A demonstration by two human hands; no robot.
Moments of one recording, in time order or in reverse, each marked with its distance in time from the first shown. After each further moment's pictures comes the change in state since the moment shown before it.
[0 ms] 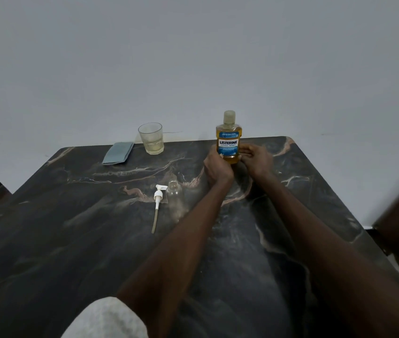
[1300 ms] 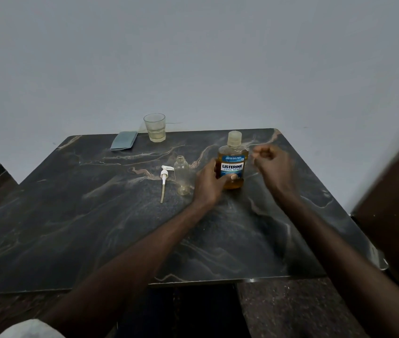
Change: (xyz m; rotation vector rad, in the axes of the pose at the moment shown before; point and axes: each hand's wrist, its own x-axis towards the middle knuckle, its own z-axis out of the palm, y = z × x) left_hand -0.105 -0.019 -0.124 -0.009 -0.454 0.248; right_hand -0.157 -0.058 -0.074 0.205 0.160 0.034
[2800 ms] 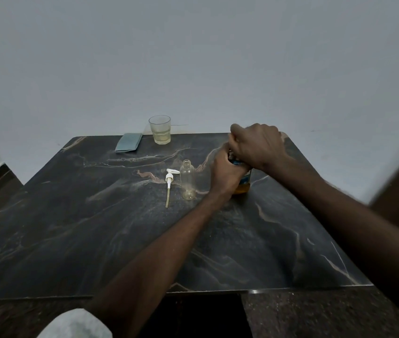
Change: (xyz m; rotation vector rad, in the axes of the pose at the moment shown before) left_hand 0.029 0.029 0.017 -0.206 0.135 0.036; right_hand 0.058 -0.057 0.040 -1.018 -0.117 -0.725
